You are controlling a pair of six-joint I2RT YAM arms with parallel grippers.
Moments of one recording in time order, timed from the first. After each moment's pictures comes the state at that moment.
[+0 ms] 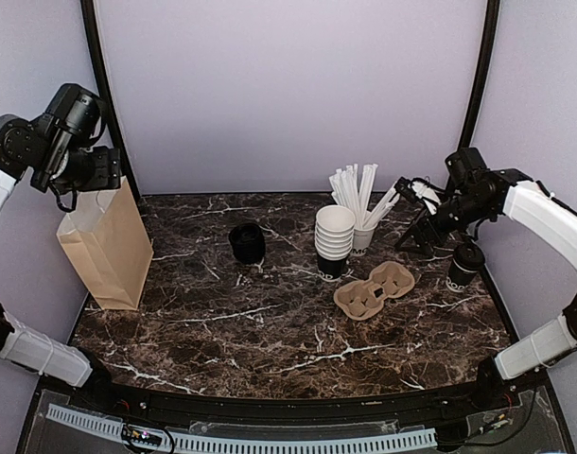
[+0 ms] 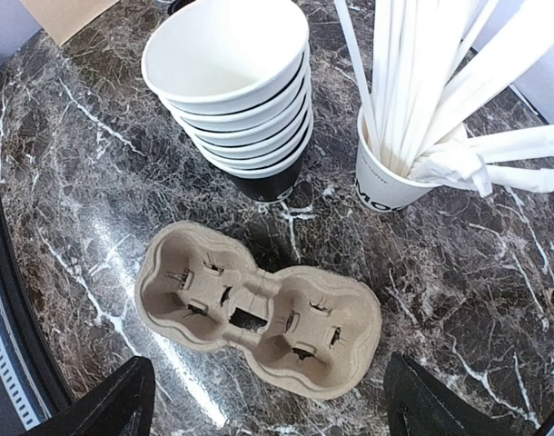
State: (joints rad) left arm -0.55 1.27 1.85 -1.44 -0.65 -0.52; right arm 0.26 1.35 1.24 -0.90 -0.49 -0.51
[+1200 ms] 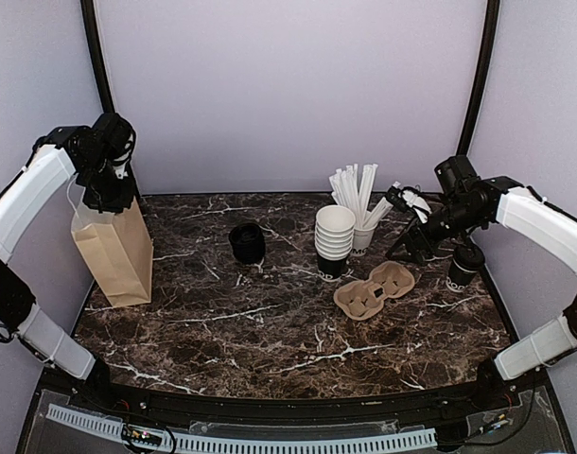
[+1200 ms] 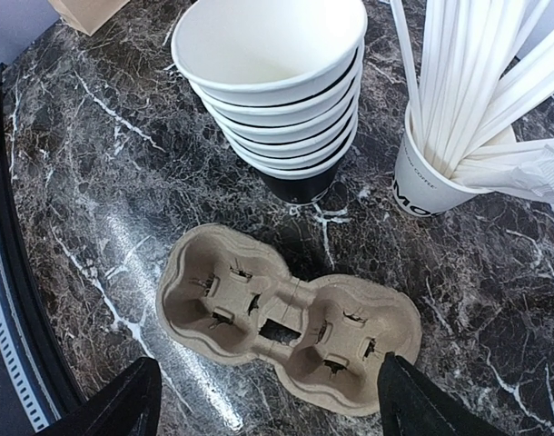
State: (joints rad) left arm -0.22 1.48 1.67 -1.31 -0.35 -0.22; right arm 0.33 1.36 1.18 -0.84 -0.50 -0.46
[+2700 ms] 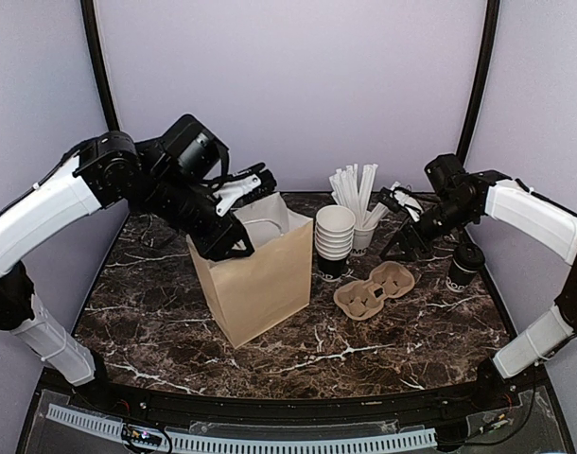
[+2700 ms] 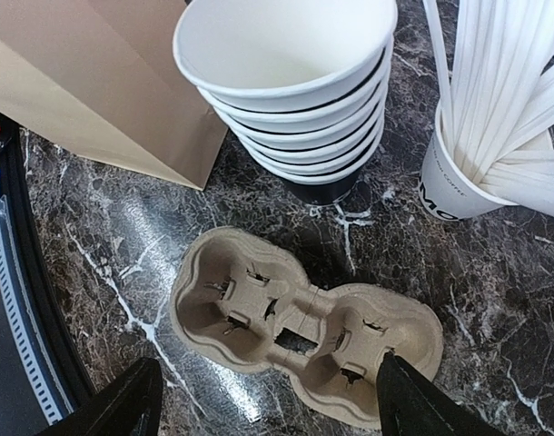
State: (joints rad) left arm -1.00 1.51 1.72 -1.17 0.01 0.02; right arm 0.35 1.45 1.24 -0.87 -0.53 -0.45
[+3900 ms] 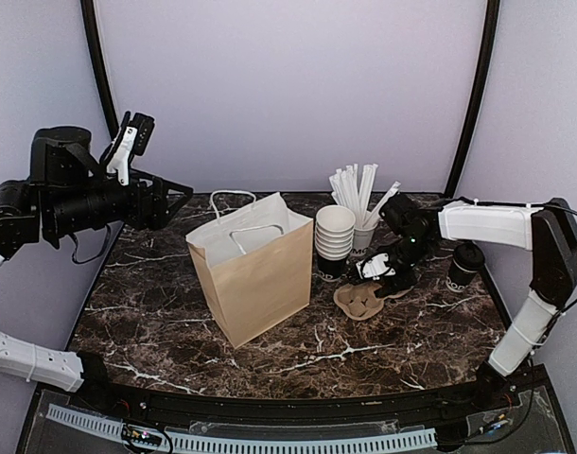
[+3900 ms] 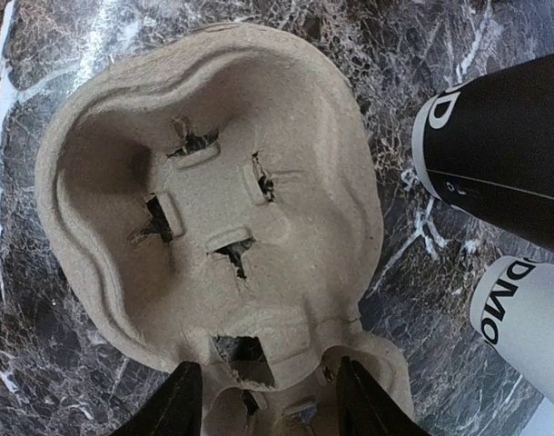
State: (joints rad) left arm -0.96 0.98 1.37 -0.76 -0.35 -0.22; right arm 0.53 1.65 1.13 -0.78 -0.17 -1.30
